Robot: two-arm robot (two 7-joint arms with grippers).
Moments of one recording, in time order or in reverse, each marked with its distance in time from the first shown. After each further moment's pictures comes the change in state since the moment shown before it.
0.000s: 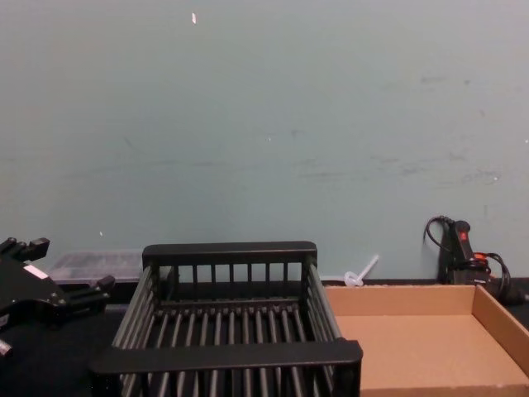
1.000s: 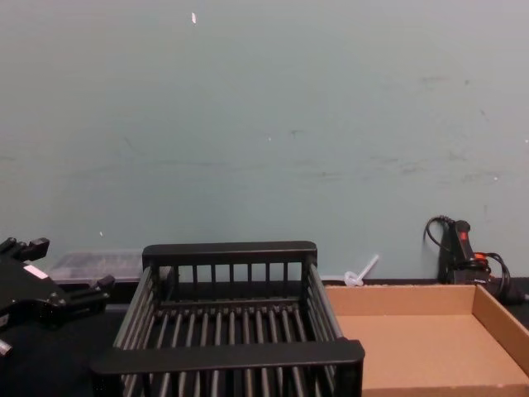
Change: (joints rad) left arm 0.000 0.000 0.000 0.000 0.000 0.000 0.000; right arm 0.000 0.000 0.000 0.000 0.000 0.001 -0.001
